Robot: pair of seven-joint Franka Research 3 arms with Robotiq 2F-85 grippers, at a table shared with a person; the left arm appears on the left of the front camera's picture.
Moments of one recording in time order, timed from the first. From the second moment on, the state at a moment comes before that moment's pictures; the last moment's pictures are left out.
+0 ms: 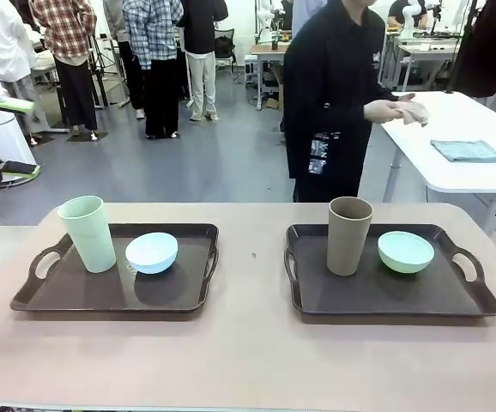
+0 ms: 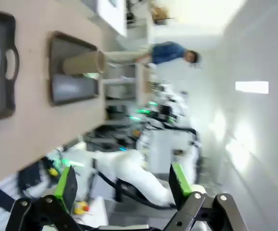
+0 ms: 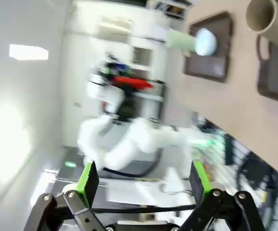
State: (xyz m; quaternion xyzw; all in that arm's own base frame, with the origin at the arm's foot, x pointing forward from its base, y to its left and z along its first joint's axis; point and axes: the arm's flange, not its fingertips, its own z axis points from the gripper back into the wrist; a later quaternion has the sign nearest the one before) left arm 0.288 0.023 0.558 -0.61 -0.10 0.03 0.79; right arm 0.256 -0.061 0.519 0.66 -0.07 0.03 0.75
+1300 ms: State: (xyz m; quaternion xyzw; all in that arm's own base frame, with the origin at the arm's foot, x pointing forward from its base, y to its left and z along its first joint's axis) left arm 0.277 0.068 0.522 -0.70 0.02 0.03 0.71; right arm 0.257 -0.107 0.487 0.75 -0.04 -0.04 0.66
